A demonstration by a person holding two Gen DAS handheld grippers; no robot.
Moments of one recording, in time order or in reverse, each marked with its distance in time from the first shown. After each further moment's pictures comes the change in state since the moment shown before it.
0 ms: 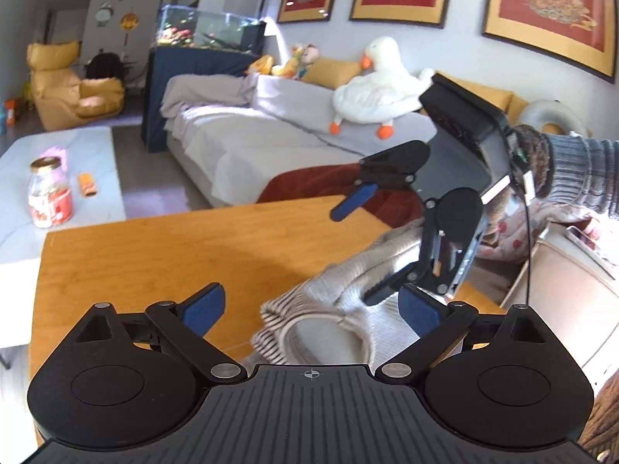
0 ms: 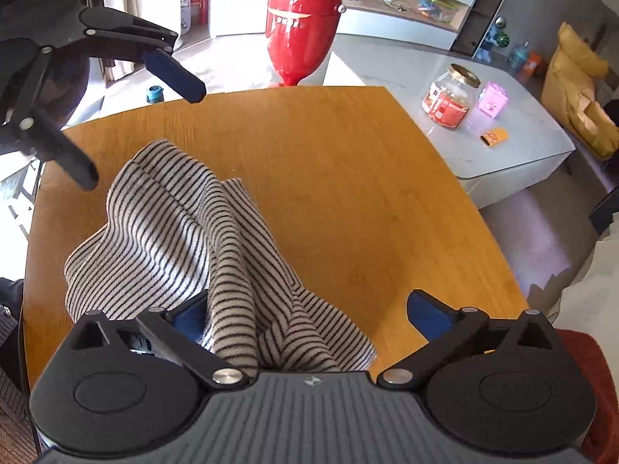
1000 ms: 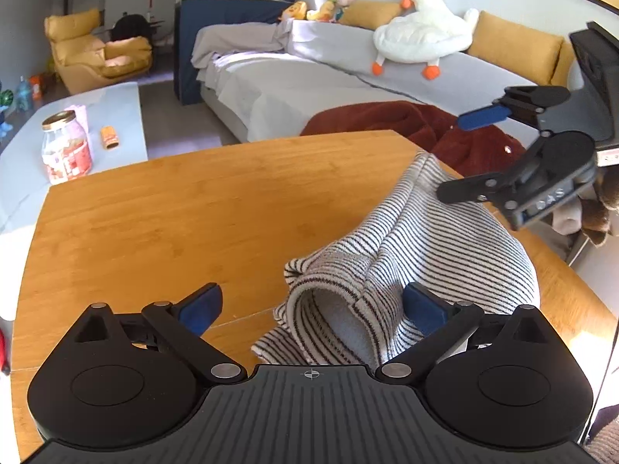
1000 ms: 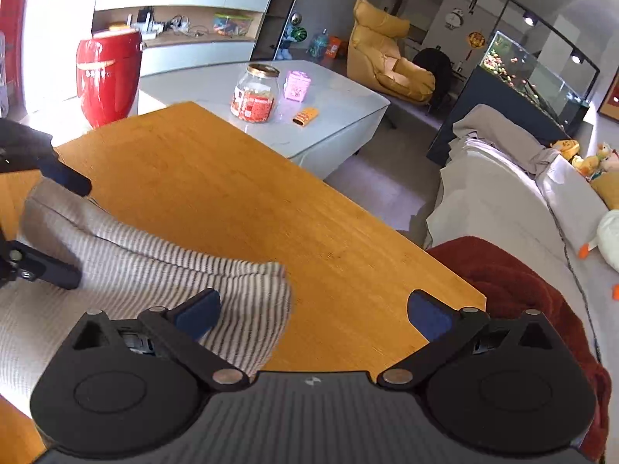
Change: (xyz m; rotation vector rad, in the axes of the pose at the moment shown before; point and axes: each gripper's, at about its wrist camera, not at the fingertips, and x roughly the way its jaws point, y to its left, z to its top) left arm 0.070 0.021 -0.031 -0.031 0.177 0.185; right arm -0.013 0.012 -0.049 0.427 -0.107 -0.462
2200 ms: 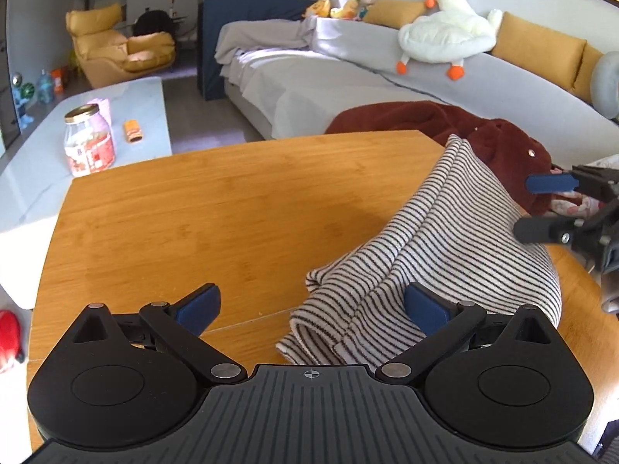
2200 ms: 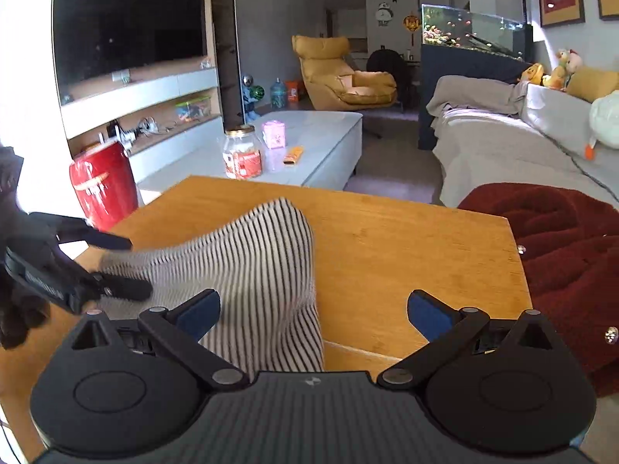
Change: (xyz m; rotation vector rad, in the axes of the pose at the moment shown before) left arm 0.000 0.000 0.002 -0.017 0.019 0.066; right arm -0.036 0.005 -0.071 0.356 -0.122 0.039
